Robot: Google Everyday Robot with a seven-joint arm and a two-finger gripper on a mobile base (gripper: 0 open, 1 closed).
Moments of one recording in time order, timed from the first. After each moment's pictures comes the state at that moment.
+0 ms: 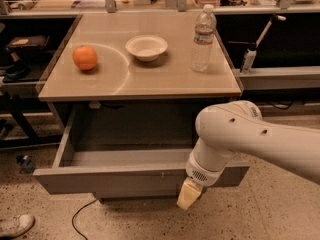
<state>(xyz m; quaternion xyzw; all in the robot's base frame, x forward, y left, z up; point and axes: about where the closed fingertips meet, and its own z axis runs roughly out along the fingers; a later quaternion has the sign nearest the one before) 0.400 -0.091 0.649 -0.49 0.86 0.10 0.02</state>
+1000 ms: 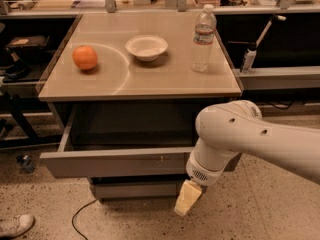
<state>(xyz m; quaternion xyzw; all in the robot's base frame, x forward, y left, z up) 0.400 -0.091 0.649 -0.49 0.86 0.10 0.02</state>
